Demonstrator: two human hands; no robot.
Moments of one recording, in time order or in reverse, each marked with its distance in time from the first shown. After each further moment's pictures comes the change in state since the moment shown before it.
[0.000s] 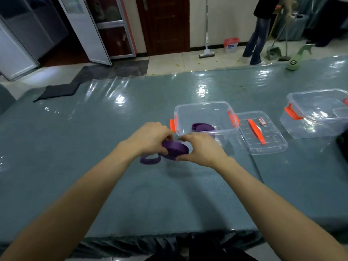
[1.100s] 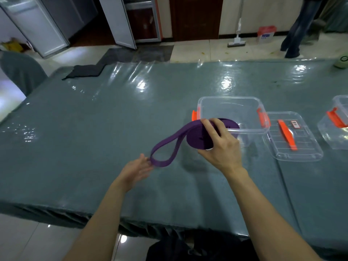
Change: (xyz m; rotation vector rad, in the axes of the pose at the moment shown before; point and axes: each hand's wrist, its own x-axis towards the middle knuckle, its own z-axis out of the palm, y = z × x) left_hand -0.114 -0.055 0.188 -1.735 0.133 -0.975; right_hand 0.007 0.006 0.055 -0.043 0.523 -0.081
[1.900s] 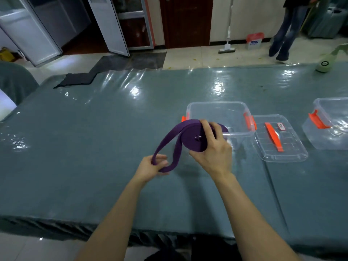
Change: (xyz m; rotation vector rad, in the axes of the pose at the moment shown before) left_hand 0.010 0.019 0.079 0.195 -0.053 0.228; right_hand 0.001 -0.005 -0.016 0.111 0.048 0.236
